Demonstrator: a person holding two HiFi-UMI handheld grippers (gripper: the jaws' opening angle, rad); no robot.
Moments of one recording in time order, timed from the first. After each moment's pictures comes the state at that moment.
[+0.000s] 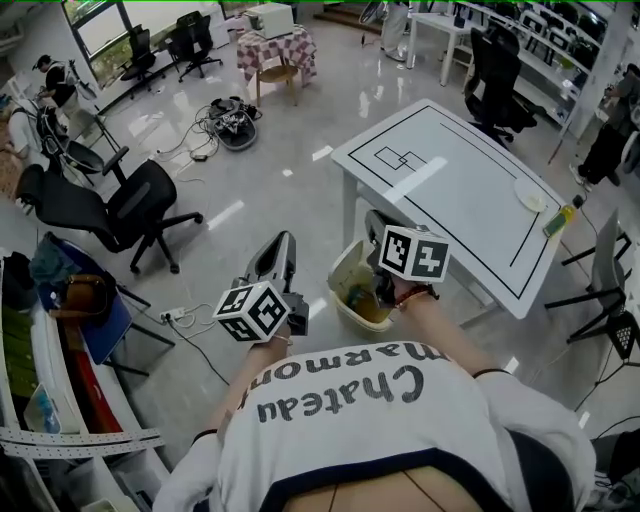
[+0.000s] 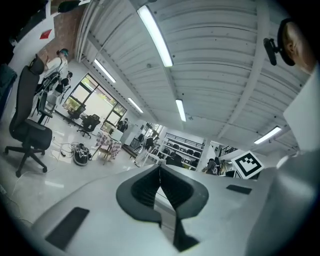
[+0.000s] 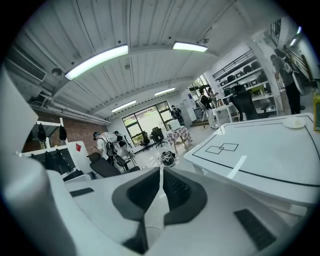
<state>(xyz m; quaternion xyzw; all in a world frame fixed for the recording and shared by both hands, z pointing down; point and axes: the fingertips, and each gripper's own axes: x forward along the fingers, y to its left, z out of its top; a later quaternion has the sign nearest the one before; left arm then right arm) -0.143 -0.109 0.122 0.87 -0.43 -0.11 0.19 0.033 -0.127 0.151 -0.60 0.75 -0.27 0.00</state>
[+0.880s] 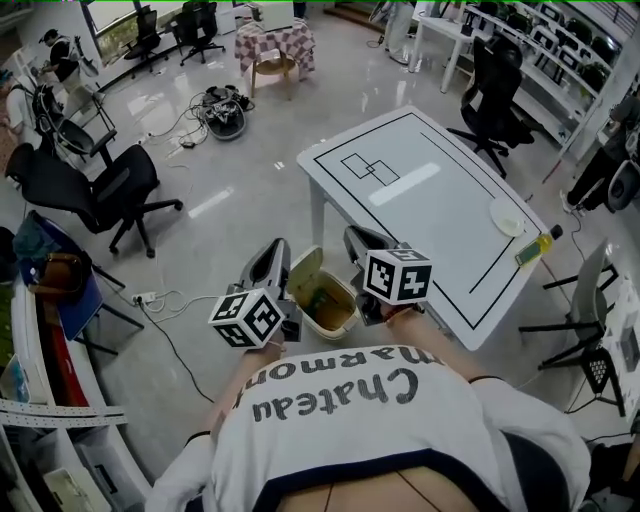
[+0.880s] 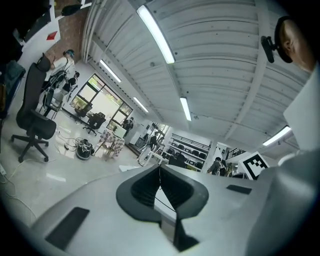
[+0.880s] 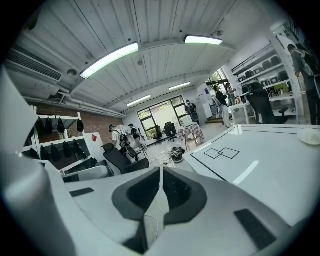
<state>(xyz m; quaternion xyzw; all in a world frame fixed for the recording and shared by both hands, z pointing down) -0.016 -0.104 0.138 0.85 -0.47 -0.12 0.21 0.121 -0.121 0.159 -0.52 0.81 -0.25 -0.03</state>
